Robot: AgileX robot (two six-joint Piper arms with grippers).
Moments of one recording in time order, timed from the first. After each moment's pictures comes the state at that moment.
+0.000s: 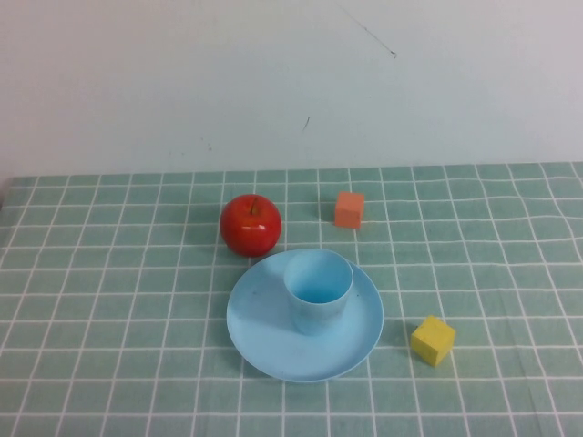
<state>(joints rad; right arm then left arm) -0.13 -0.01 0.02 -0.15 0.29 -0.07 0.00 -0.02 0.02 -0.07 0.38 -0.05</state>
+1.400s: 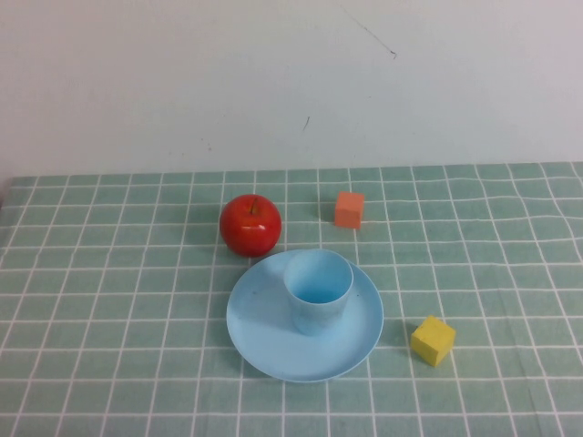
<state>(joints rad) -0.13 -0.01 0.03 -0.02 0.41 -0.14 0.00 -0.02 0.02 -0.07 0.38 -0.05</state>
